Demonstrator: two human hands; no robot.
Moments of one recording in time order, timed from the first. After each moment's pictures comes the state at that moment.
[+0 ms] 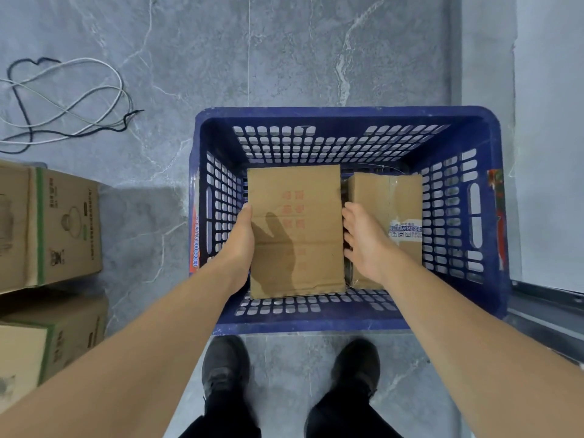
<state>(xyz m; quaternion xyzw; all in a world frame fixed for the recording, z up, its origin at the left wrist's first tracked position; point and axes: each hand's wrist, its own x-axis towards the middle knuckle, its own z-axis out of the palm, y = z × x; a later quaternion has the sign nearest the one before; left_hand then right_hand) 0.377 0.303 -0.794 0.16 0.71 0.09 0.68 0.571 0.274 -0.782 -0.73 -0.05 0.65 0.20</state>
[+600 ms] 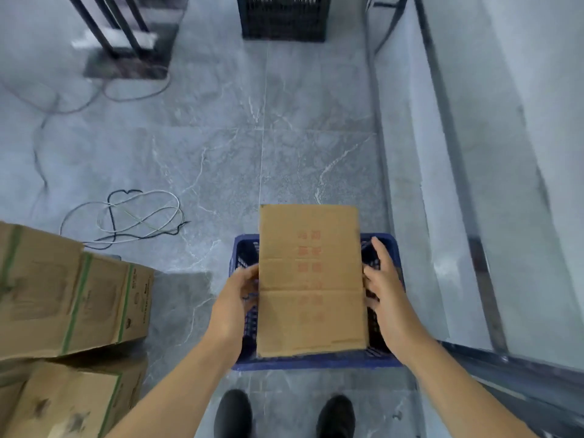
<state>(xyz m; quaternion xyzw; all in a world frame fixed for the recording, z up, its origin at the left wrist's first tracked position) 0.377 0.301 -0.491 0.26 0.66 0.28 0.65 0.608 0.263 -0.487 -0.69 -0.20 0.57 0.40</state>
